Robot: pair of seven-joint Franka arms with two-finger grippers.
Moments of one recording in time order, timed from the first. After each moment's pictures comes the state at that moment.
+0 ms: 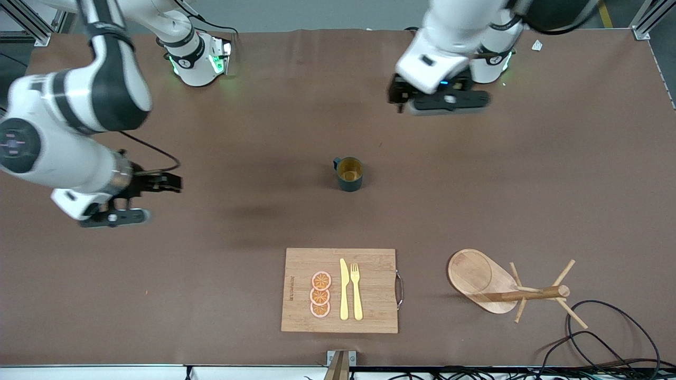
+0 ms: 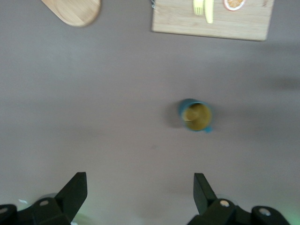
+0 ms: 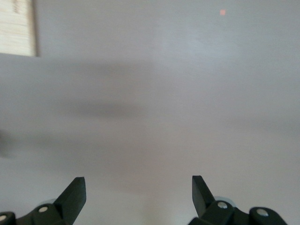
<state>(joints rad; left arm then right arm) -0.35 0.18 -0.42 -1.43 0.03 1.59 -0.87 0.23 0.28 -0.15 -1.51 0.05 1.61 -0.04</state>
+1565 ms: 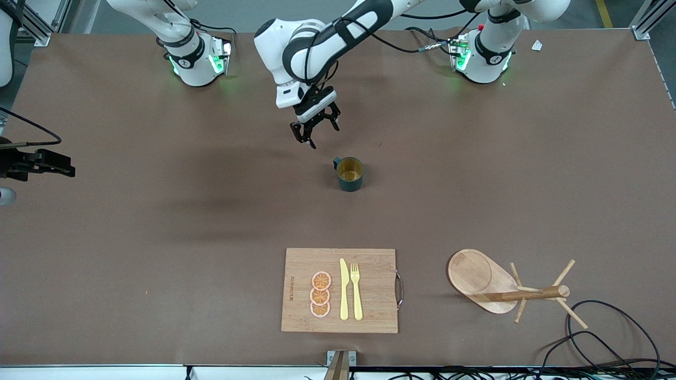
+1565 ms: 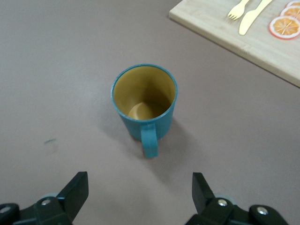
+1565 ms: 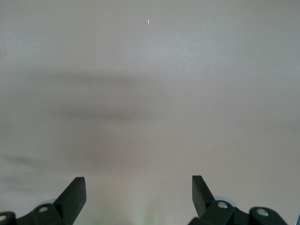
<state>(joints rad) -0.93 0.76 -0.39 -1.43 0.85 1.76 -2.26 0.03 0.25 -0.14 -1.33 -0.02 1.45 -0.20</state>
